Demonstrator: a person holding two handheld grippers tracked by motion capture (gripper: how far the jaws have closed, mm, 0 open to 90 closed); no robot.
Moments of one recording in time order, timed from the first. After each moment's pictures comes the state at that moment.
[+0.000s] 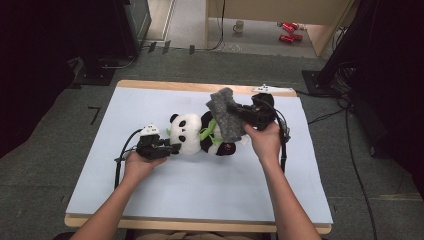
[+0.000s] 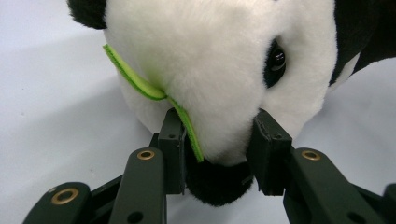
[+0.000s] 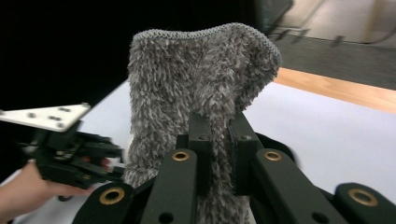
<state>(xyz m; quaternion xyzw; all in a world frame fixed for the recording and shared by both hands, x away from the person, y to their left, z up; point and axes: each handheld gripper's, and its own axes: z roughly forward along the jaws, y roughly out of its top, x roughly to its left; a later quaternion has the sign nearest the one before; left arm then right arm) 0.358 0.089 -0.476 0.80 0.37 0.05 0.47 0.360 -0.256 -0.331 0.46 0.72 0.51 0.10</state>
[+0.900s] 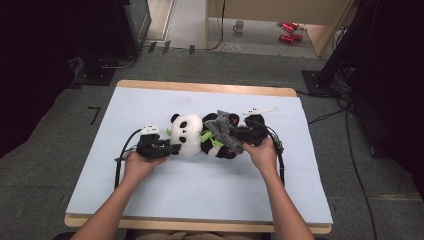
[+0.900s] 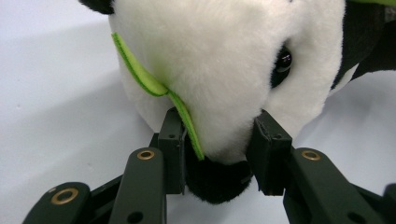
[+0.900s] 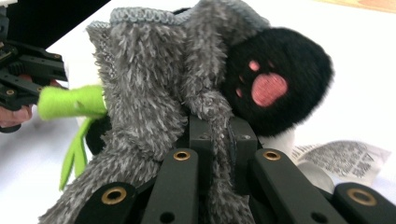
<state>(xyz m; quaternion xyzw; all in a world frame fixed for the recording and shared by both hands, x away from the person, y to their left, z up) 0.360 0.090 -0.476 0.80 0.38 0.04 0.46 0.371 -0.264 -0.426 0.45 0.77 0.45 0.06</state>
